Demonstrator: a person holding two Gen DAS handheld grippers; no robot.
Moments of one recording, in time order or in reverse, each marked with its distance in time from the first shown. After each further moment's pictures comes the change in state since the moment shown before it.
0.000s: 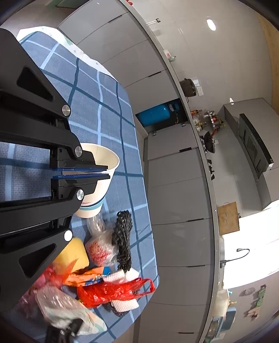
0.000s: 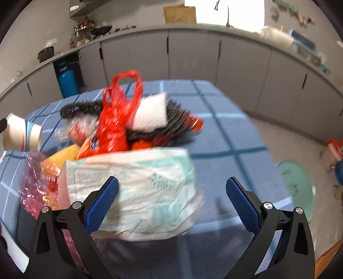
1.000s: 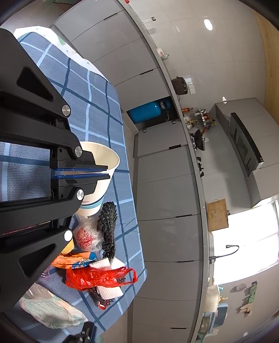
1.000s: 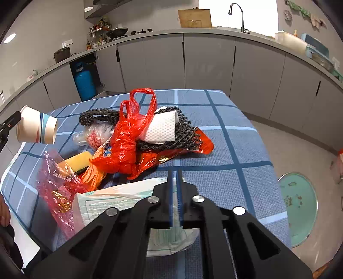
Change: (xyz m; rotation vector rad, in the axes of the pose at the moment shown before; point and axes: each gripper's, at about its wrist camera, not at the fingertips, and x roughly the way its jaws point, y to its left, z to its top) left arm -0.021 0.000 0.016 -0.007 -0.056 -0.024; right arm -0.035 -0.012 0.022 -0.057 -0.063 0.055
